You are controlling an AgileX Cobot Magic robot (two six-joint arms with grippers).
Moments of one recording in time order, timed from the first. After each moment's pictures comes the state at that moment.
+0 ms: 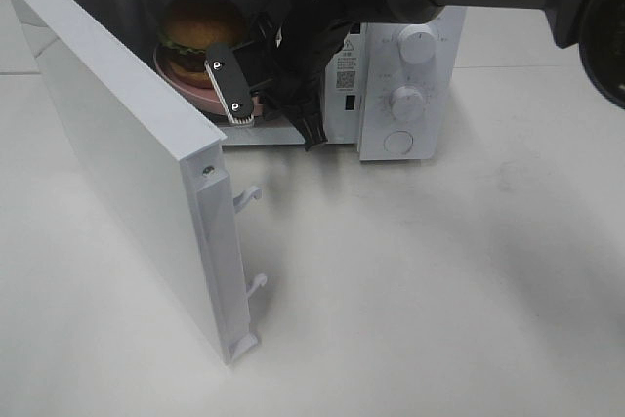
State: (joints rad) left arm 0.04 -0.01 -0.51 -0.09 1.08 0.01; right arm 0.60 2.32 -1.89 -0.05 0.57 -1.35
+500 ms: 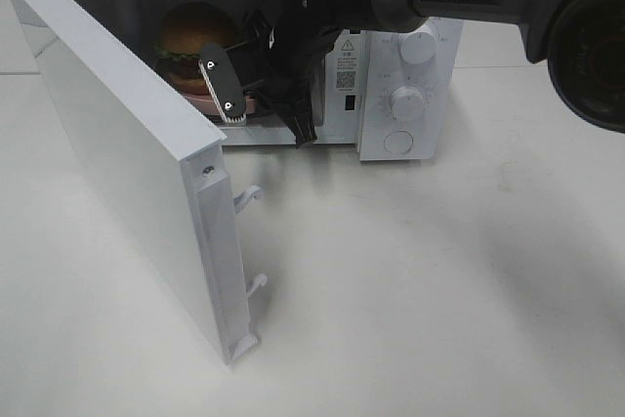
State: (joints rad) left arm 0.04 -0.01 -0.51 -0.09 1.08 0.01; right arm 0.60 2.37 -1.96 -0.06 0.55 -1.34
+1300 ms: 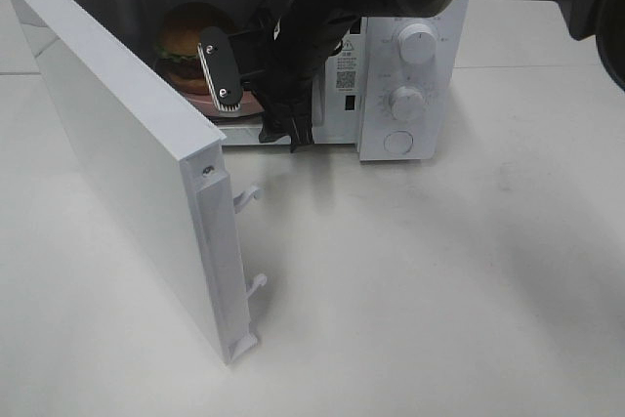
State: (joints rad) left arm 0.04 -0.01 -0.51 -0.09 1.08 0.01; right arm 0.60 2.29 -1.86 0.06 0.57 -1.31
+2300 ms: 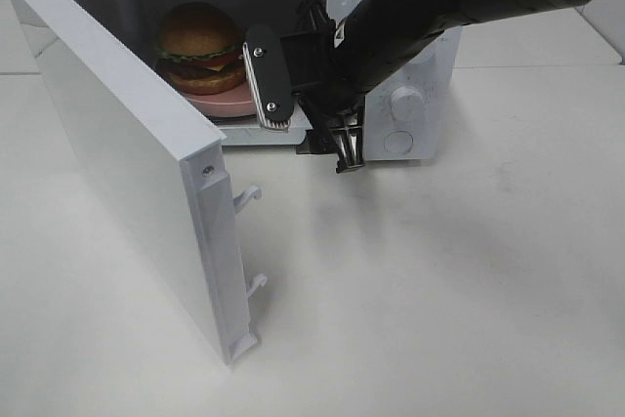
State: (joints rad) left arm 0.04 -0.01 -0.51 -0.09 1.08 0.01; right arm 0.60 1.91 -1.32 0.05 0.30 -1.27
